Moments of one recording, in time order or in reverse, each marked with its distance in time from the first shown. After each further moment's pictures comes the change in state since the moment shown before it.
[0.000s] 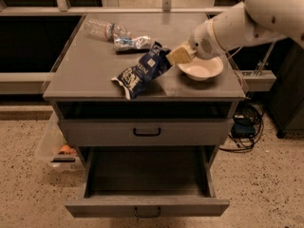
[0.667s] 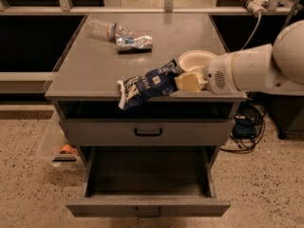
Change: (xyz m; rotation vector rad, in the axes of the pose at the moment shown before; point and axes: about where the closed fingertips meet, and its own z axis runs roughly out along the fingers) arm 0.049 0.061 -0.031 0.060 -0.112 0.241
